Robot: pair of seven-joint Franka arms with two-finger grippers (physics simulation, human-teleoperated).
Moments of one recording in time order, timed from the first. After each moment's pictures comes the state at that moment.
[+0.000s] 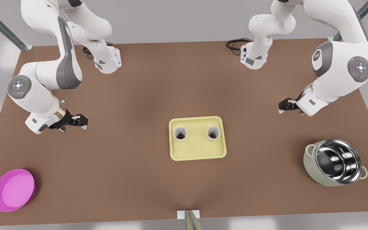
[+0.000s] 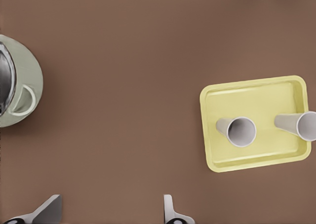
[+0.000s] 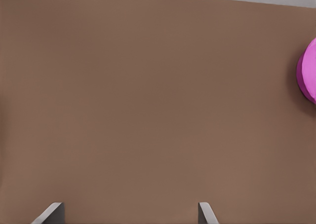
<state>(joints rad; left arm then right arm) -0.07 0.13 -0.03 -1.51 -0.07 1.61 -0.02 0.06 0.11 0.03 -1.68 -0.01 1.85 -0.01</state>
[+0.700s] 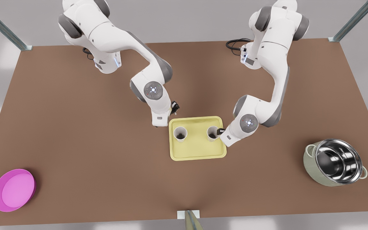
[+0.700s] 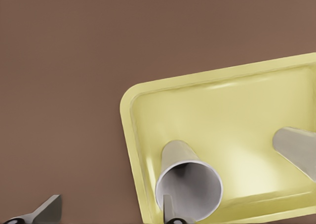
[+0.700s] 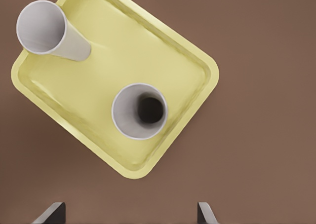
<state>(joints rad) -0.39 0.57 -0.04 -1.52 -0.05 1.96 -0.27 0.51 0.46 0.20 -1.56 0.02 2.03 -0.01</state>
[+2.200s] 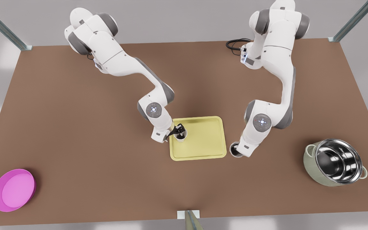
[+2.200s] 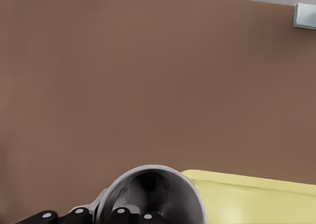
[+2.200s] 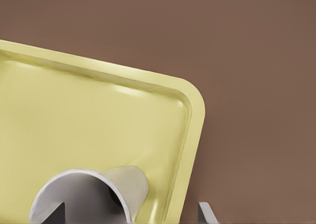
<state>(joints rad) -0.45 0.58 0.17 -1.54 -0.01 2.17 -0.47 0.51 0.69 0.17 -1.57 0.02 2.44 0.33</state>
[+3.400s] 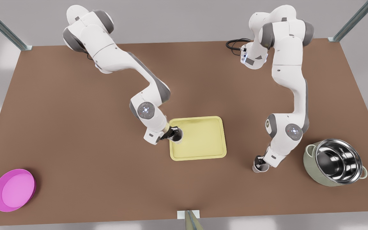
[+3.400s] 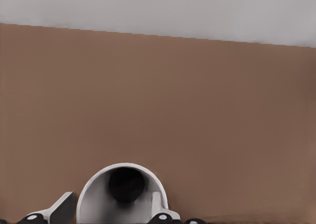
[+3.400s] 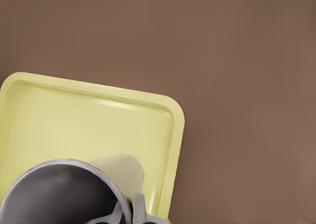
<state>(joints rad) -0.34 0.65 0.23 -1.50 -0.22 2.41 -0.03 0.44 0.63 0.18 -1.44 0.05 2.22 0.34</state>
